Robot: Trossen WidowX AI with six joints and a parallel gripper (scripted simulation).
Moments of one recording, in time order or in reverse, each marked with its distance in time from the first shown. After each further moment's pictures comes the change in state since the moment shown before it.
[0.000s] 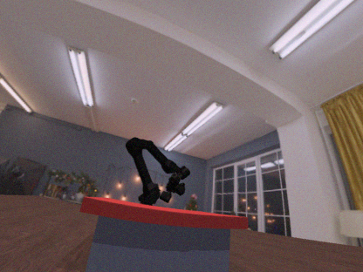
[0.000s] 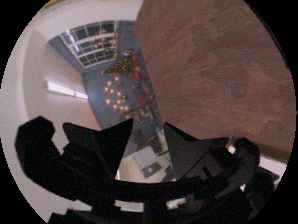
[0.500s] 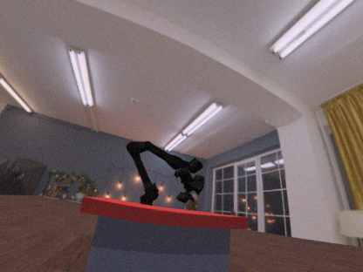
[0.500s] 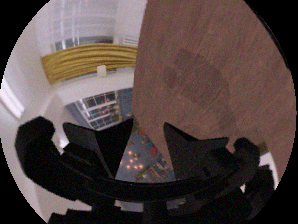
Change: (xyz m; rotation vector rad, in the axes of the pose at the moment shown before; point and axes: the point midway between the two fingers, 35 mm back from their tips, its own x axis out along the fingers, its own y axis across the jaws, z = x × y) arm -0.136 -0.017 0.134 0.331 -0.774 0.106
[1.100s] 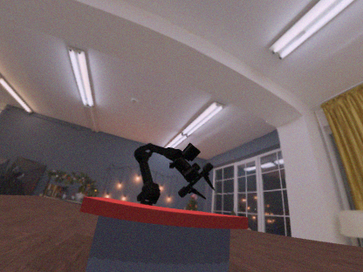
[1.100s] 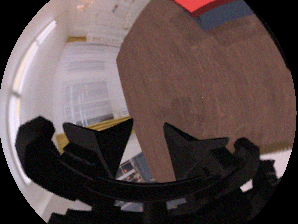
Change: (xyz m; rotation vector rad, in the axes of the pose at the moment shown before) arm -0.148 -0.049 0.164 0.501 -0.846 0.070
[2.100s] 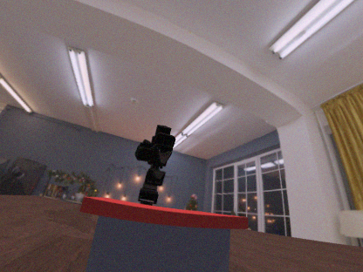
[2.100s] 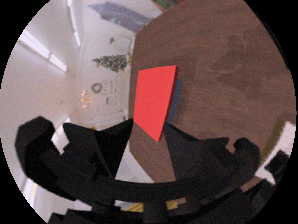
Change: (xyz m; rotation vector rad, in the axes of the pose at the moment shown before) arm -0.134 -0.053 0.214 0.609 -0.900 0.098
